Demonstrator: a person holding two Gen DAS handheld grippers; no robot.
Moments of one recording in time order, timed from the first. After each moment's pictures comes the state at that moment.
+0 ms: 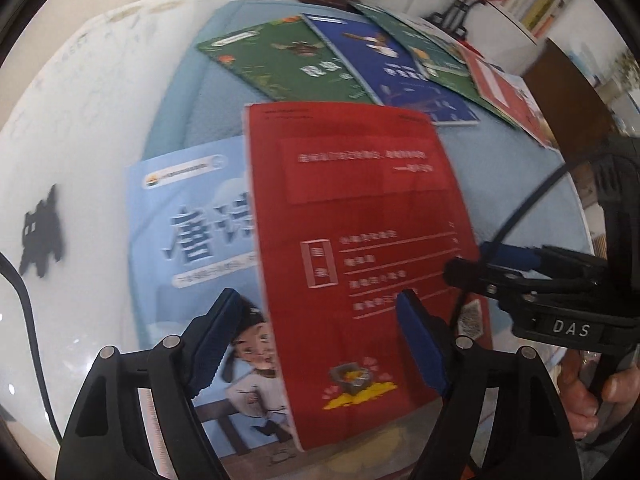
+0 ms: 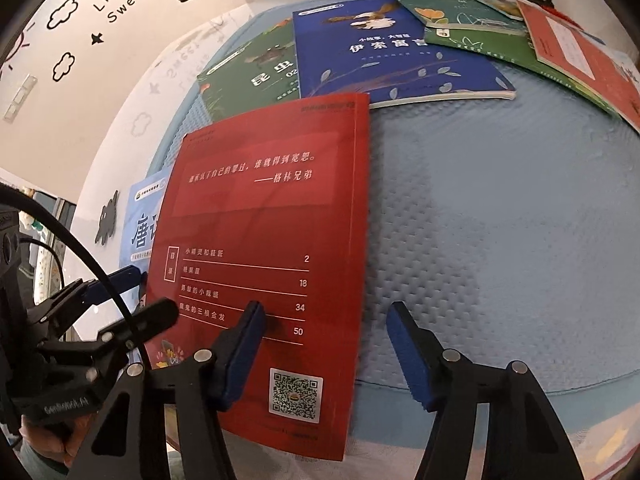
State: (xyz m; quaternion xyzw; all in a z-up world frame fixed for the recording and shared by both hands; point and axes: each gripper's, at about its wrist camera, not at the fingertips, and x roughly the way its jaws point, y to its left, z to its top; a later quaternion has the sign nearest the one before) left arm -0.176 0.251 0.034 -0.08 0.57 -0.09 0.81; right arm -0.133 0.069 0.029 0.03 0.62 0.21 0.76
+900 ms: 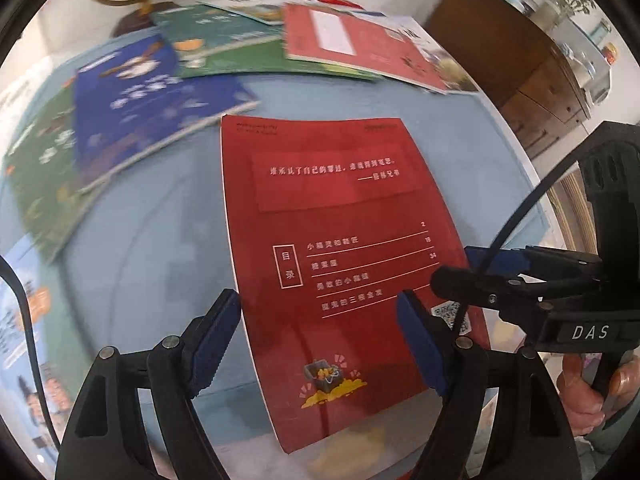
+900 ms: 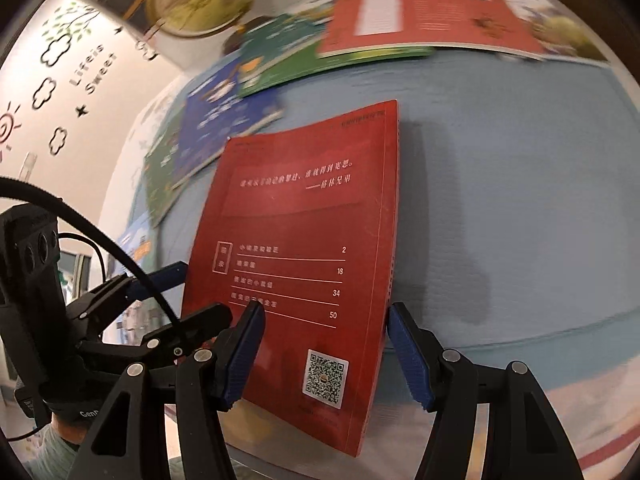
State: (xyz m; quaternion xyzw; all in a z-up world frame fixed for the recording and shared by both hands) left arm -0.130 0.025 0.041 -0.03 0.57 -0.20 0.79; right arm -0.140 -0.161 0.049 0.14 0.61 0.16 0.76
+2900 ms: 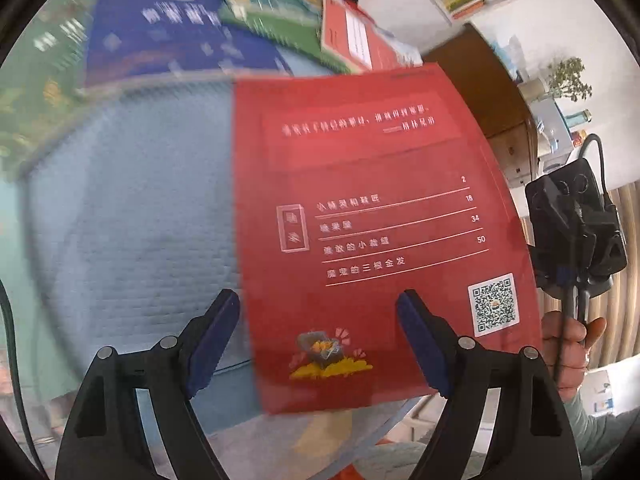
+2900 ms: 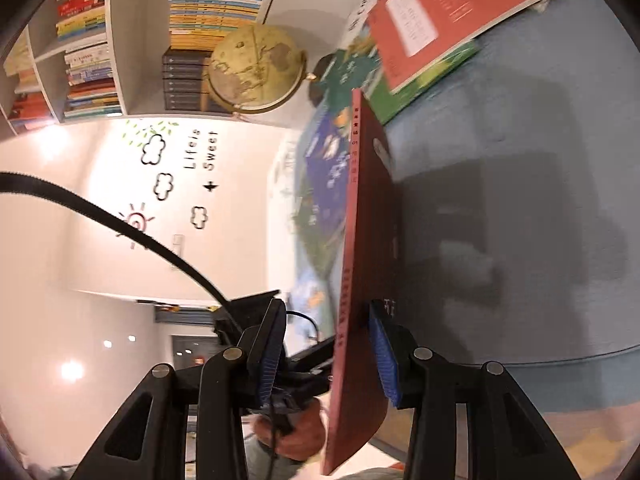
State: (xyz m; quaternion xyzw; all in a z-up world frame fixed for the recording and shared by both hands) left arm -0.127 0.097 0.022 -0.22 0.58 -0.26 0.74; right arm -0.095 -0.178 0.055 0.43 0.53 0.34 0.64
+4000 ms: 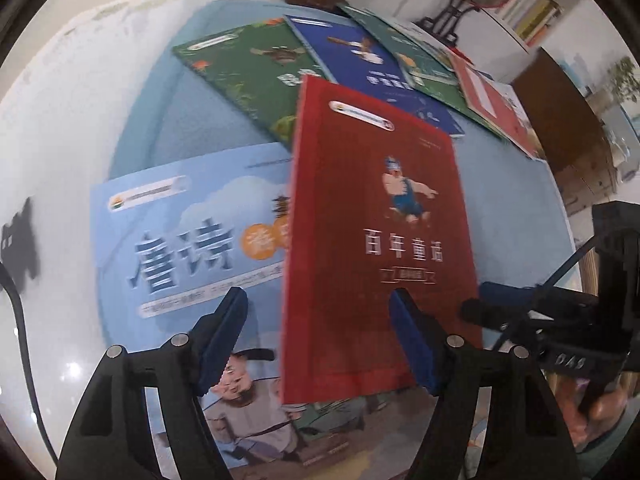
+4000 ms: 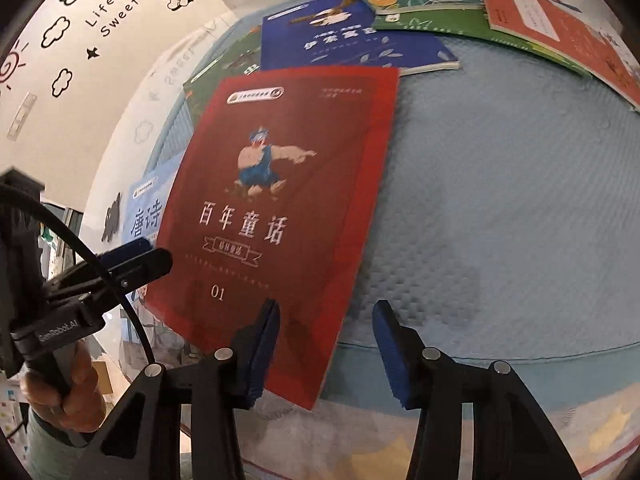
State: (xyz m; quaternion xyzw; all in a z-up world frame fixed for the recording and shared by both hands) left arm -0.161 0.230 0.028 -0.11 0.57 -0.12 0.81; right arm -0.145 0.031 0.026 0.06 0.63 0.20 0.75
